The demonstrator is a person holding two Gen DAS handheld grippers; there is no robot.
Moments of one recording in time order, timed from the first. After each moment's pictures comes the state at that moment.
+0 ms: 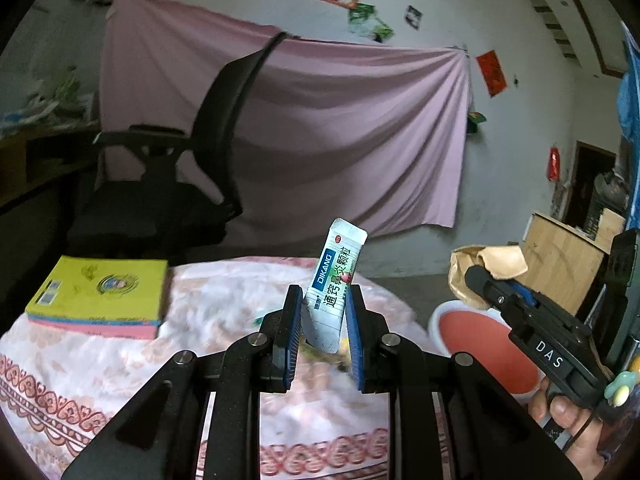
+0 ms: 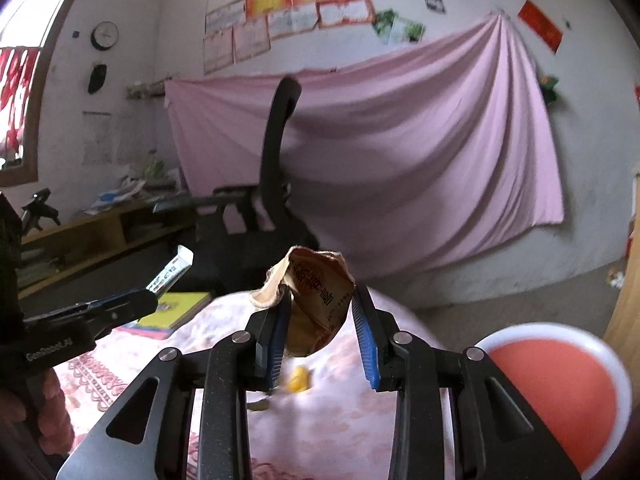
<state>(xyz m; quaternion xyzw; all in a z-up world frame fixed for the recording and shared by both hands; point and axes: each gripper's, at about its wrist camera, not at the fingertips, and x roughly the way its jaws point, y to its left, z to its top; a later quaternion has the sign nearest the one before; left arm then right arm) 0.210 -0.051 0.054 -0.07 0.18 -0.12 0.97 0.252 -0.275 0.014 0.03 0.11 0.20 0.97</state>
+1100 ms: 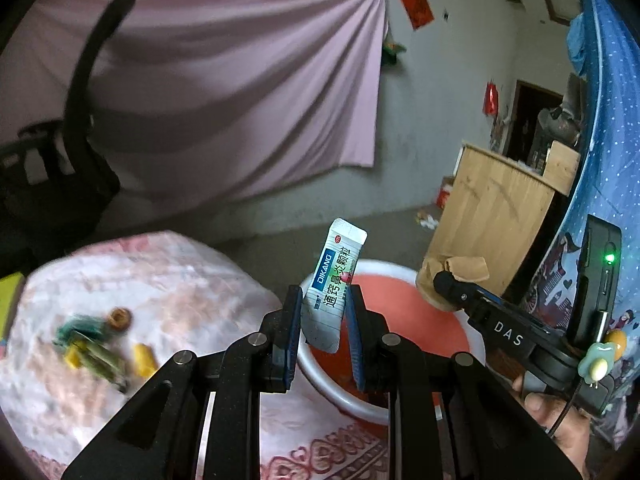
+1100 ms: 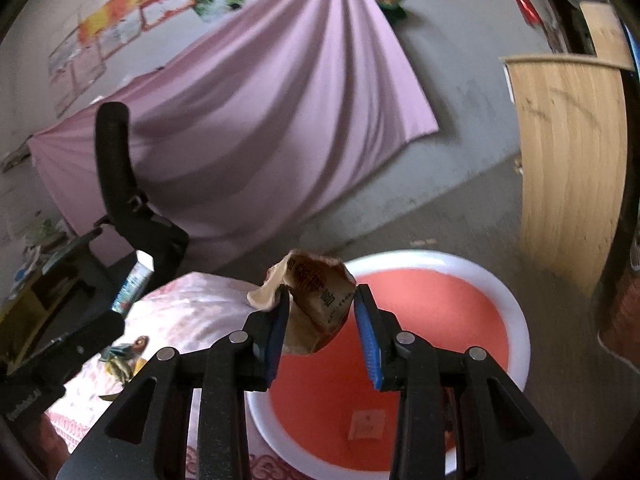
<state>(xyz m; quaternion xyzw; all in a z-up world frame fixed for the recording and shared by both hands) 0.282 -0.234 0.035 -0.01 0.28 -0.26 0.93 0.276 -0.456 -0.021 0.18 0.23 0.01 0.96</state>
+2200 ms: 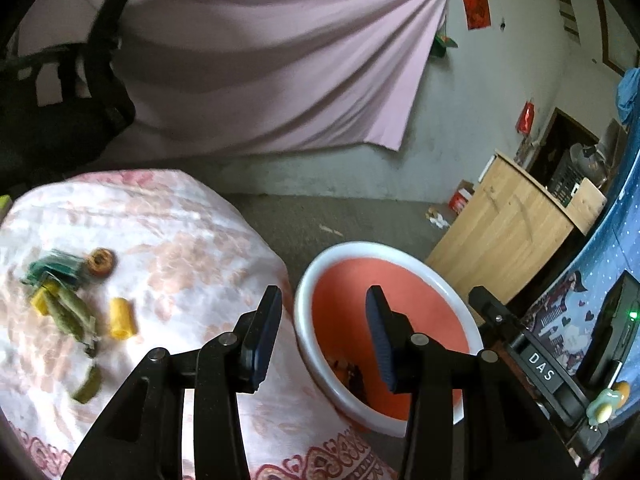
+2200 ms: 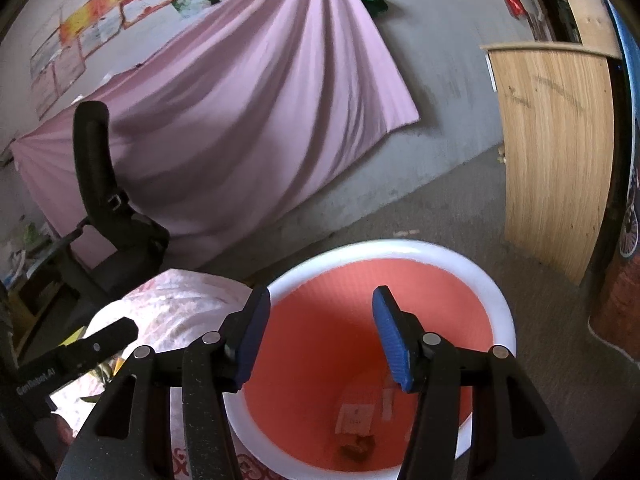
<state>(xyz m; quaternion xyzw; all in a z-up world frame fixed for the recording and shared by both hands) 0.308 -0.207 0.030 -0.10 0.33 -0.21 0.91 0.278 -0.464 -0.021 0.17 0.24 -0.01 0.96</state>
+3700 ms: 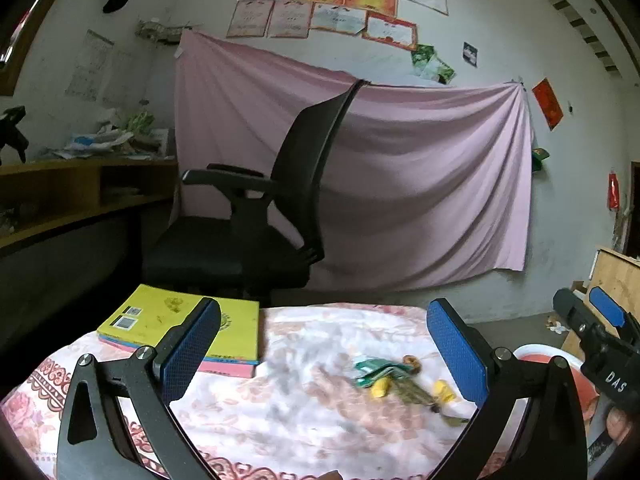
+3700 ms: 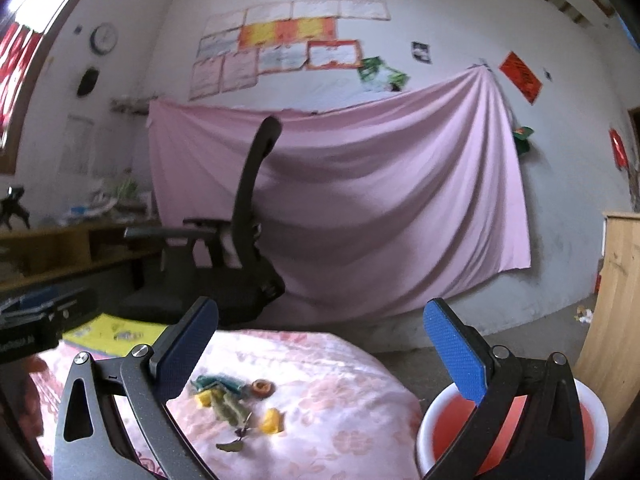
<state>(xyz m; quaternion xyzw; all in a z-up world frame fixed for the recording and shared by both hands) 0.209 0.011 0.037 -0.07 0.11 0.03 0.99 0.252 -0.253 0.018 -0.01 0.04 0.14 0.99</state>
